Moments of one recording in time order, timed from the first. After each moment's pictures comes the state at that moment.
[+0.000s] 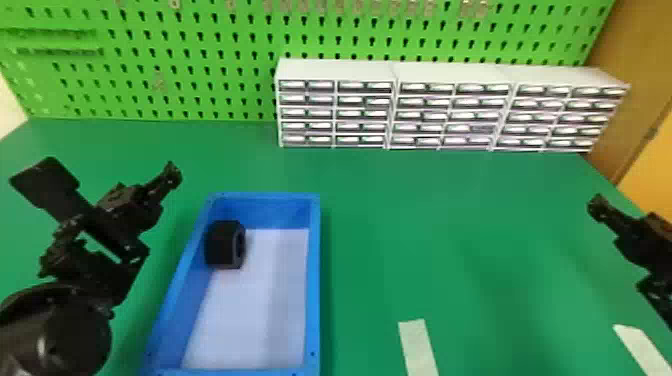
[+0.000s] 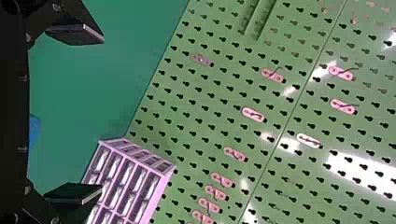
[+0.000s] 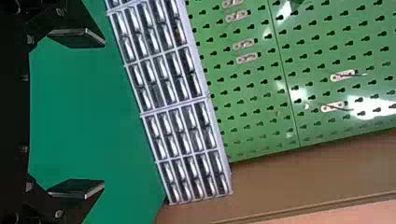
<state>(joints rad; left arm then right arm) -0.04 0.12 0.14 -1.72 0.56 0.25 0.02 -0.04 -0.13 -0.53 -1.72 -0.33 0.42 0.25</state>
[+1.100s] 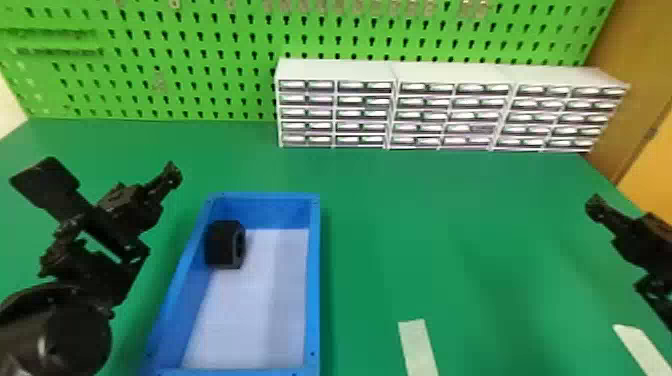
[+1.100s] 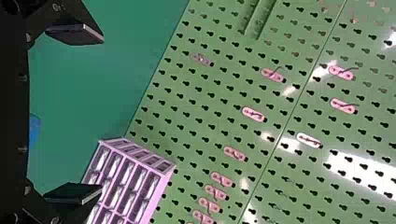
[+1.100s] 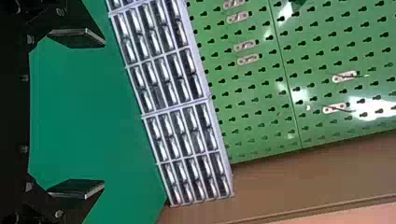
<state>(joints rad) -0.04 0.12 0.14 -1.72 0.56 0.25 0.02 -0.04 -0.13 -0.52 -1.72 -0.34 0.42 0.25</state>
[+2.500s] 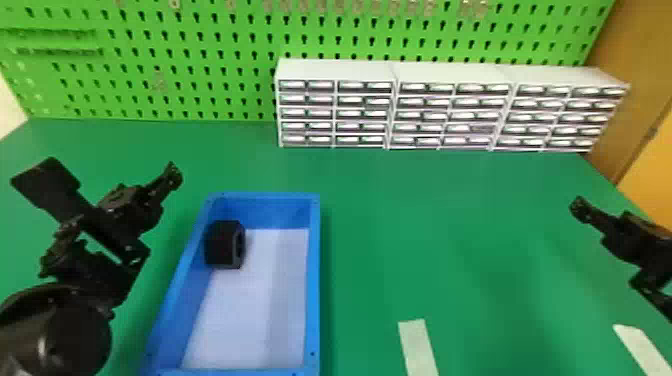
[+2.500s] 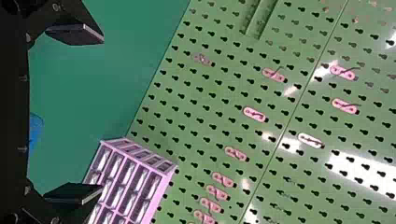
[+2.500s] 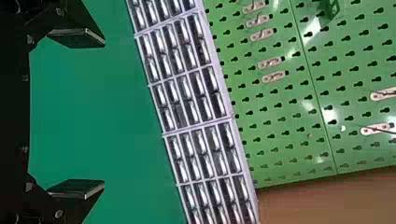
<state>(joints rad) -0.04 0.12 0.14 -1.72 0.56 0.26 0.02 -0.09 -0.20 -0.49 -1.66 -0.35 0.53 0.34</state>
